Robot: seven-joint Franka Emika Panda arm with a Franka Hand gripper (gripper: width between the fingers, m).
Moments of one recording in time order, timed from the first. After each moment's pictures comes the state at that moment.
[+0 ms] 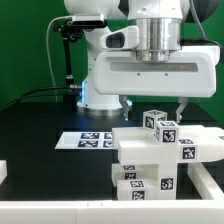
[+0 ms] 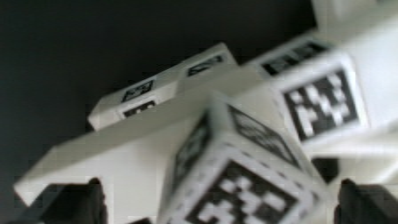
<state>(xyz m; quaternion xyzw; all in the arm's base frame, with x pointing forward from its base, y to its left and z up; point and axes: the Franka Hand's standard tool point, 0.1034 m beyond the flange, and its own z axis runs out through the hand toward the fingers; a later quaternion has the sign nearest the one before) 0.539 0.070 0.113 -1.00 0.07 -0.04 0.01</state>
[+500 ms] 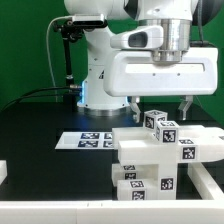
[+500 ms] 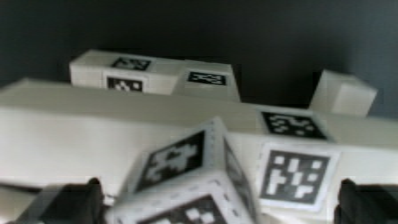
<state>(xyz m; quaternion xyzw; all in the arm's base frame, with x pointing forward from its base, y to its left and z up) 0.540 0.078 0.113 -0.99 -0.15 -0.04 -0.02</state>
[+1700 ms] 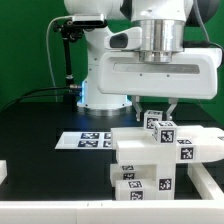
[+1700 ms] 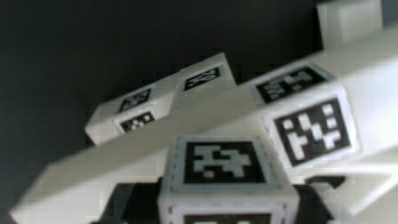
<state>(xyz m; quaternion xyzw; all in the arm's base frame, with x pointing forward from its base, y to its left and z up) 0.543 0.063 0.112 -0.98 0.19 -0.05 0.00</state>
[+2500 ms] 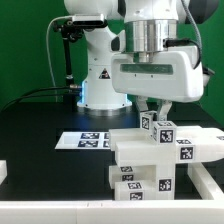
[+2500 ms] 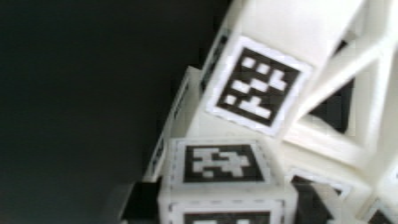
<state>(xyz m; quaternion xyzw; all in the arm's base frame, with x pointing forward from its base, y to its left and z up) 0.544 0.063 0.111 -0.84 0.53 -0.03 0.04</state>
